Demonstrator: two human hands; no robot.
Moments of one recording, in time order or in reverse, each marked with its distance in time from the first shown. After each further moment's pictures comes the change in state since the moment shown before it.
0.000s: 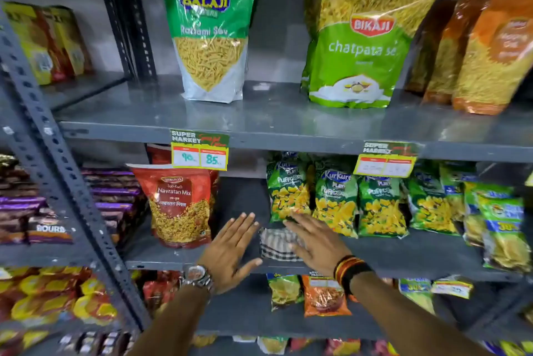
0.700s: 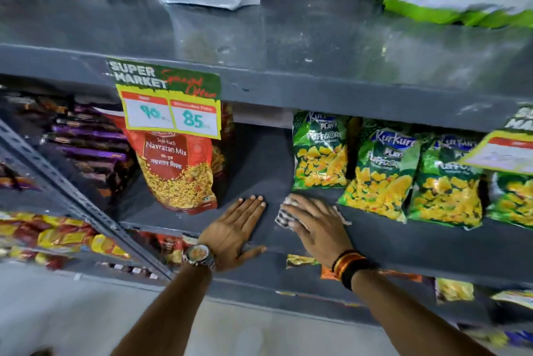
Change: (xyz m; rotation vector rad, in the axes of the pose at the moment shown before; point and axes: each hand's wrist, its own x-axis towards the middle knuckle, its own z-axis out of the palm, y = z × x) left_hand 0.000 -0.049 0.084 0.041 -0.149 -0.036; right_hand 0.066 0.015 0.114 0.197 0.061 -0.030
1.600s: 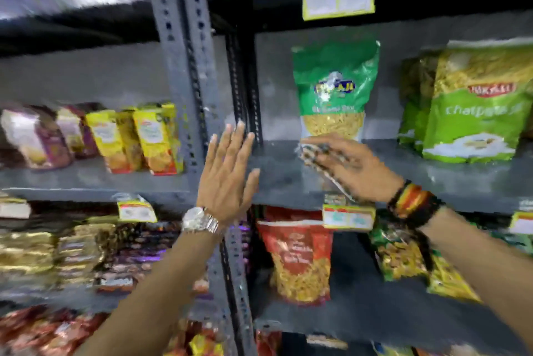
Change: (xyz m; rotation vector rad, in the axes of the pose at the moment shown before) left_hand -0.103 -0.142 -0.420 0.335 0.838 -0.055; right_hand 0.097 -0.331 -0.321 0.622 0.393 -0.398
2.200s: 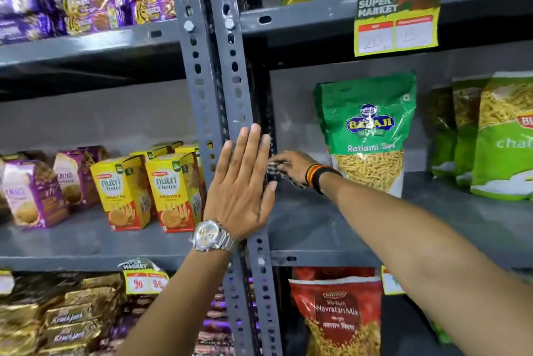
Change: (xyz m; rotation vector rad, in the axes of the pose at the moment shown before) left_hand 0.060 -0.074 0.011 0.224 0.140 0.105; right_hand 0.239 0.118 0.090 -0.518 -0.085 0.272
